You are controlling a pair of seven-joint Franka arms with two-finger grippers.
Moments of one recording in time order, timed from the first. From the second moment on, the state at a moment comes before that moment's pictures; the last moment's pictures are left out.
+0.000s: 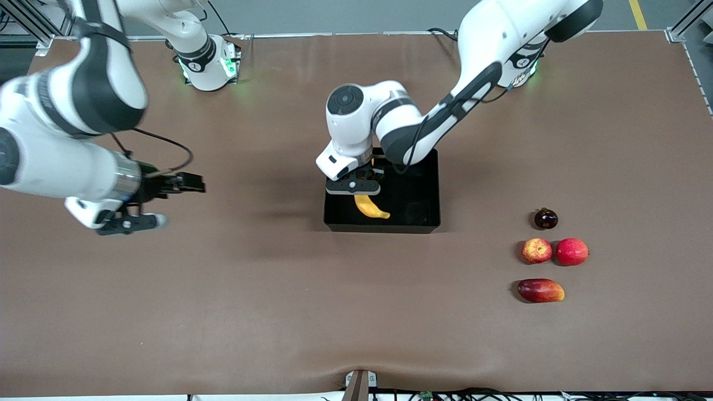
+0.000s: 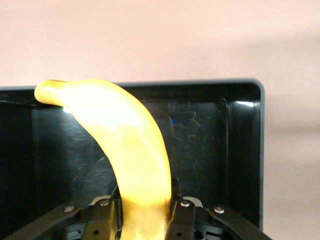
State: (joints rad) left arm -0.35 0.69 -0.67 -1.46 0.60 1.99 -1.10; right arm 0.31 0.33 -0.12 -1.49 0.24 1.61 0.06
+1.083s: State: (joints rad) left arm 0.16 0.51 -0.66 -1.71 0.45 1.84 -0.40; right arm 0.73 0.62 -0.12 -1.55 0.25 2.05 0.40
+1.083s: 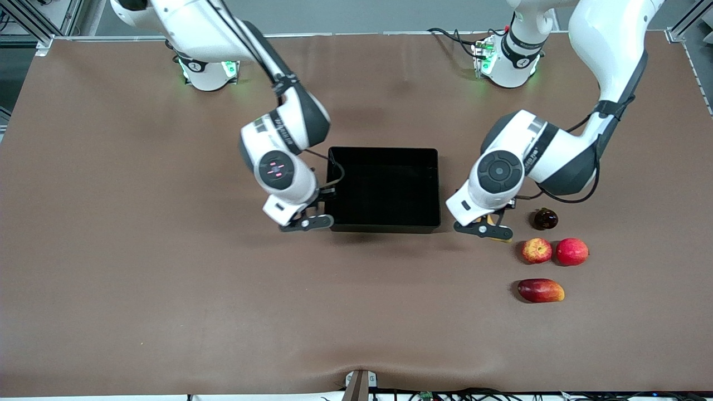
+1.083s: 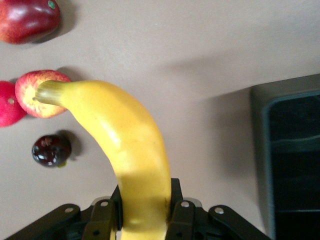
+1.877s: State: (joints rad) left arm 0.39 0.54 -0.66 -2.04 0.56 2.46 -0.08; right arm 0.77 0.65 -0.13 -1.59 0.25 2.04 0.43
